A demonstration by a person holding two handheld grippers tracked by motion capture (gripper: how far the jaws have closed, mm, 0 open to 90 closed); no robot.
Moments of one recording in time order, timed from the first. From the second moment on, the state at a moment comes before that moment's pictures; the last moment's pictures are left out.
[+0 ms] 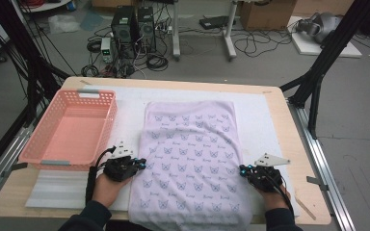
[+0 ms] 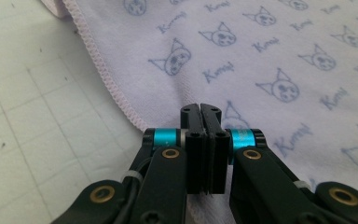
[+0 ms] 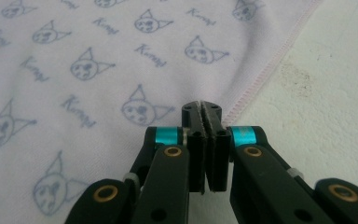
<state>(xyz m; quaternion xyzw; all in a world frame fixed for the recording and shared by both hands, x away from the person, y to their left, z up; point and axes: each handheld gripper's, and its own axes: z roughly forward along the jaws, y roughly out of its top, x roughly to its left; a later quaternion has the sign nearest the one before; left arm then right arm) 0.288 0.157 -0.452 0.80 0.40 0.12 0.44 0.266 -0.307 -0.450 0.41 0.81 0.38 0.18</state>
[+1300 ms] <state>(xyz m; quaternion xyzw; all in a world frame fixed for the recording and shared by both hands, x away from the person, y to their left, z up) 0.377 0.144 -0.430 0.75 0.45 0.17 0.46 0.346 -0.314 -0.430 0.44 0.77 0.40 0.23</state>
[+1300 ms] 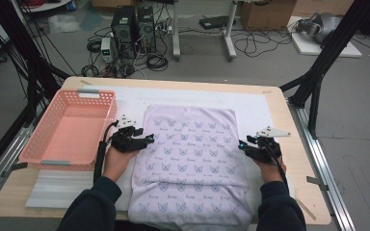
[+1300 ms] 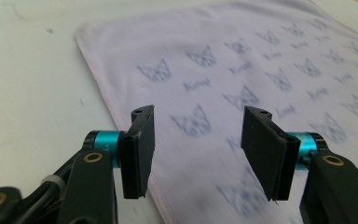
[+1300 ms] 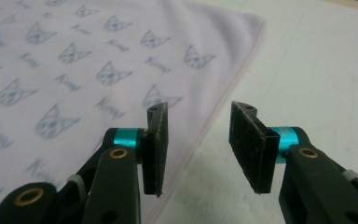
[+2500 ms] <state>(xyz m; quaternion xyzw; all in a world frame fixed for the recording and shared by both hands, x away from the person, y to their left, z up) 0.436 0.144 -0.439 0.74 0.50 0.16 0.42 0.427 -0.309 -0.442 0.49 0.75 0.37 0.26</state>
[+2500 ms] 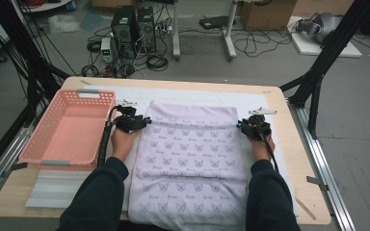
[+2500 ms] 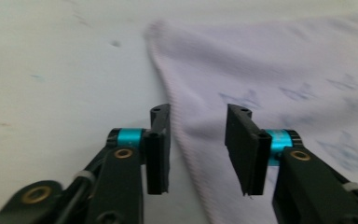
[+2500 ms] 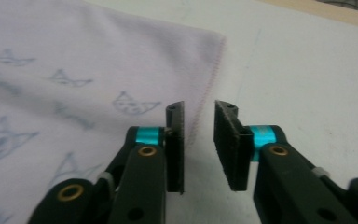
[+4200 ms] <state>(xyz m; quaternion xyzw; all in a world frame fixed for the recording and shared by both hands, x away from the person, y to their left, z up) 0.297 0.165 -0.452 0.77 0.43 0.12 0.45 0.271 -0.328 -0.444 0.39 0.81 0.40 0.17</state>
